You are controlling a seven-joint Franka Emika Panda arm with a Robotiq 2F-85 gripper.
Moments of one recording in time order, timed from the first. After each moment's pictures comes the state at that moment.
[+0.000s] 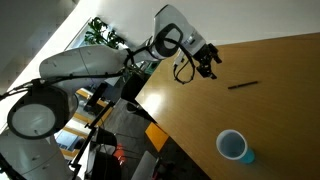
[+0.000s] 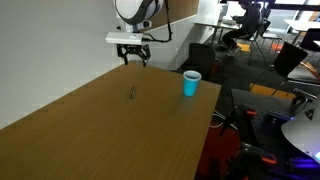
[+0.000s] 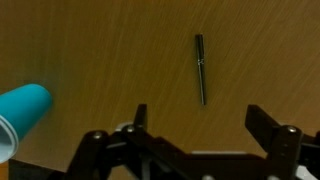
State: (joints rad) arm -0.07 0.68 -0.13 -1.53 -0.01 2.21 1.29
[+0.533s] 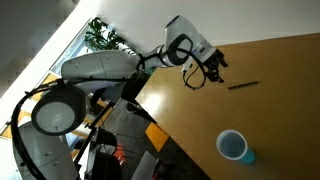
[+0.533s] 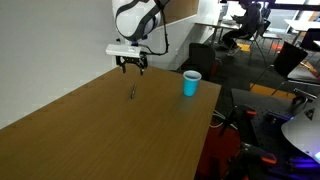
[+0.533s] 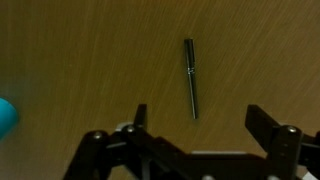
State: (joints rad) arm -0.07 0.78 -0.13 -1.49 0.02 2.32 1.28
